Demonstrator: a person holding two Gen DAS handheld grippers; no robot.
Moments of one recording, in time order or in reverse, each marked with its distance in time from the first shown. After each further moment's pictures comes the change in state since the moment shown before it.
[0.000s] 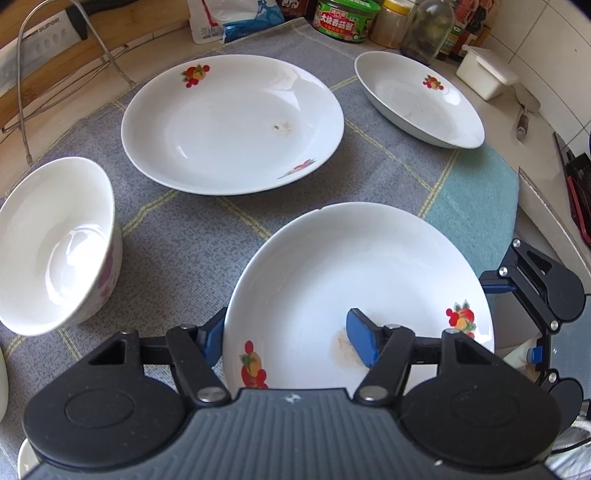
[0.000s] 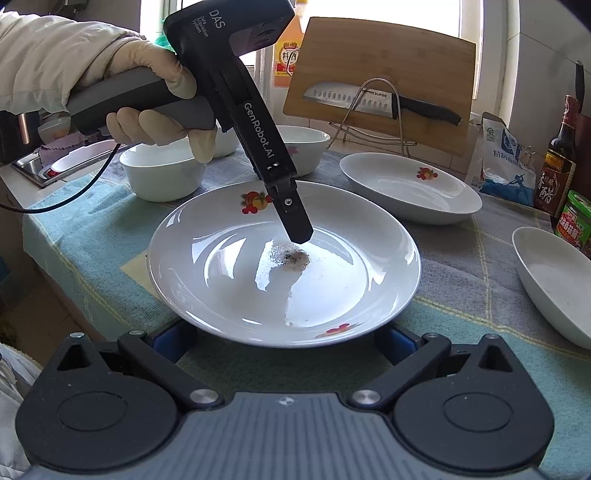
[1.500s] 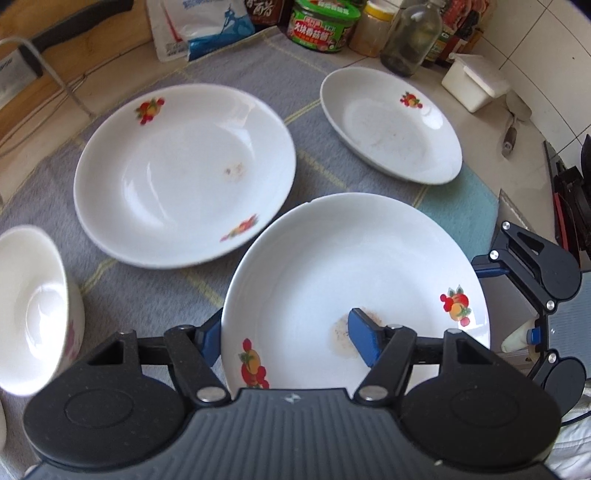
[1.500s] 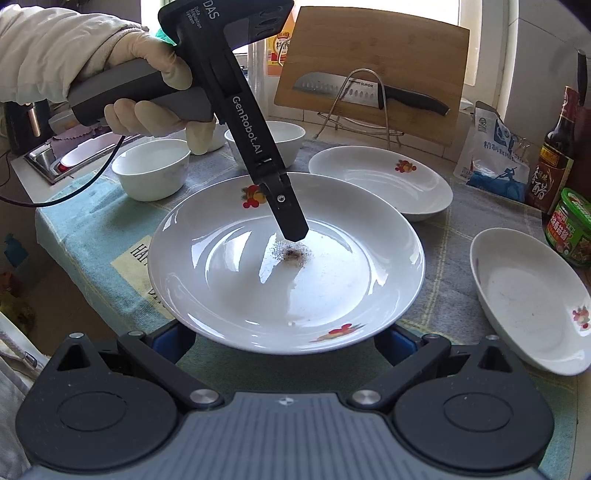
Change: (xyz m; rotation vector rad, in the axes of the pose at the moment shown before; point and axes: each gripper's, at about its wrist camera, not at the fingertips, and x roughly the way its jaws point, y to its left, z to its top) left arm -0.001 -0.030 0.055 -0.011 0.022 -0.047; right arm -0.027 -0.067 0.018 -0.014 0.081 0.059
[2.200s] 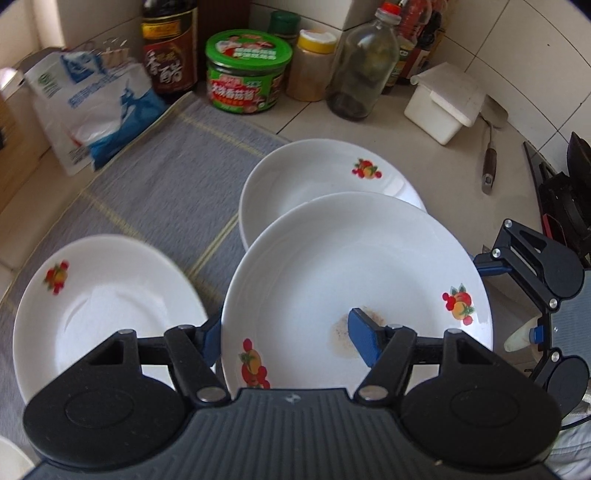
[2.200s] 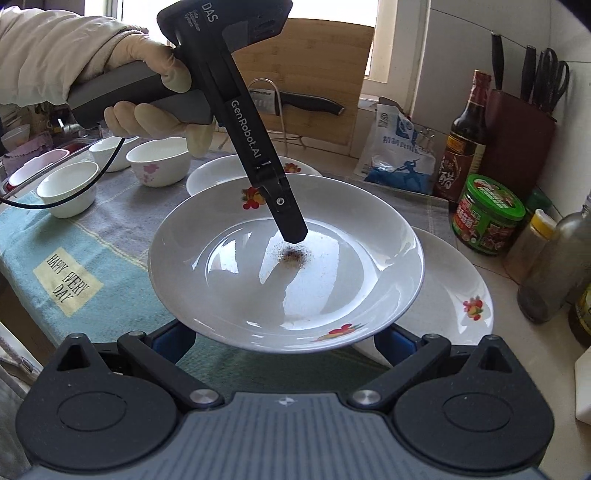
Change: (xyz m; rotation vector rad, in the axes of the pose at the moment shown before) left arm 0.036 -0.057 0.119 0.164 -0.026 -0.048; right arm -0.031 -0.094 -0.012 0.067 -0.016 -0.157
